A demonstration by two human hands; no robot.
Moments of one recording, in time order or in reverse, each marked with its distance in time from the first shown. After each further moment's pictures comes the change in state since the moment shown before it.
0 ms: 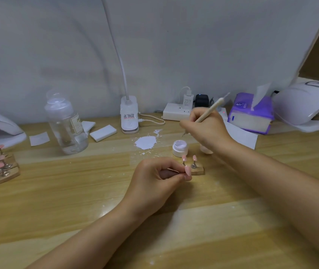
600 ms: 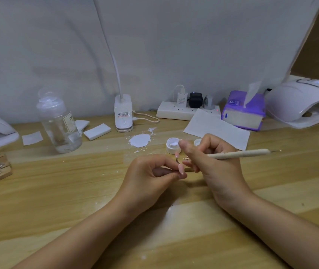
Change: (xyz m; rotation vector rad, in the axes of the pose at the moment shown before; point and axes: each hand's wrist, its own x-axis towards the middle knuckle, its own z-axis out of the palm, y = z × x) left_hand -0.001 0.000 0.000 0.000 -0.053 0.048; right_hand -0.092 -0.014 -0.013 0.665 0.001 0.060
